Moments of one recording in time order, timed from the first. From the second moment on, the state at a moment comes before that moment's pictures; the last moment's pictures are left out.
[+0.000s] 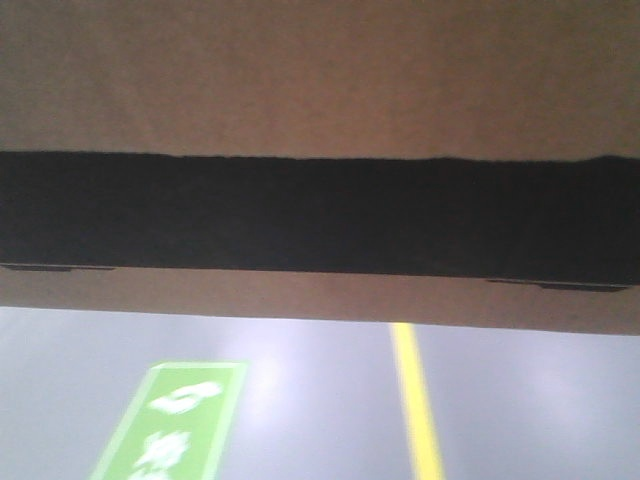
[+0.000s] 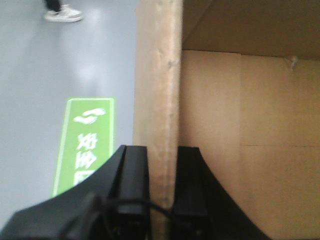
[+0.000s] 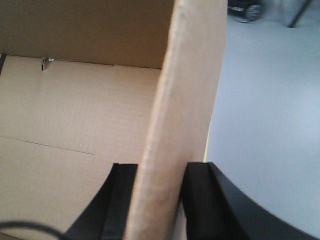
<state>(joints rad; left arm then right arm) -0.51 0.70 -1.17 0.21 0.99 -0.34 -0.05 0.49 -1.00 0.29 0.96 -0.09</state>
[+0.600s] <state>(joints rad) -0.51 0.70 -1.17 0.21 0.99 -0.34 -0.05 0.49 -1.00 0.29 0.96 -0.09</state>
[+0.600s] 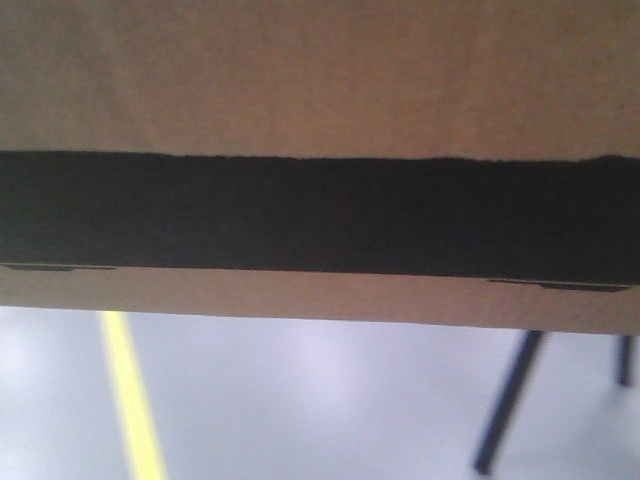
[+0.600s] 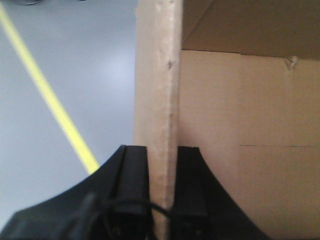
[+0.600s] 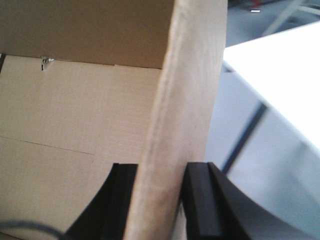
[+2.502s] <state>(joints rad) -0.51 0.70 -1.17 0.21 0.99 -0.34 -0.05 0.49 -1.00 0.28 0.96 -0.09</state>
